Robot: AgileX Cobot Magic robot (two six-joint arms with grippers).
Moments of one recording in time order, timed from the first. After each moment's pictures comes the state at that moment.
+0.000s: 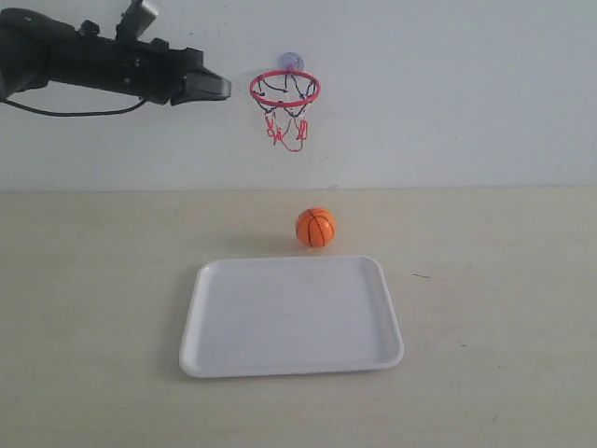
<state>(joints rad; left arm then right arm) -0.06 2.50 -2.46 -1.12 1.07 0.75 0.18 0.00 0.00 0.05 0.33 0.20</state>
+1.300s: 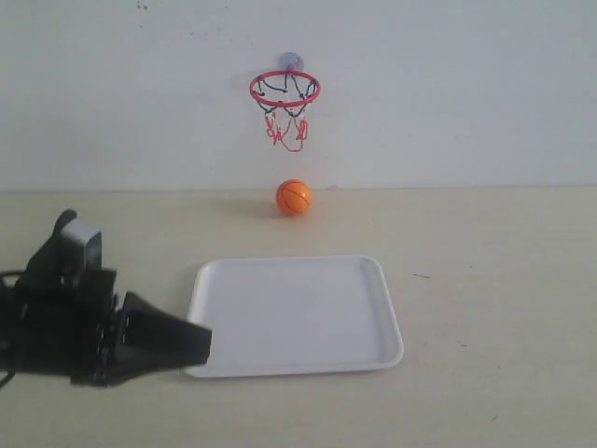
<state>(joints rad) -0.08 1.71 -0.62 -1.57 1.21 1.31 0.18 0.00 0.00 0.05 0.33 0.20</state>
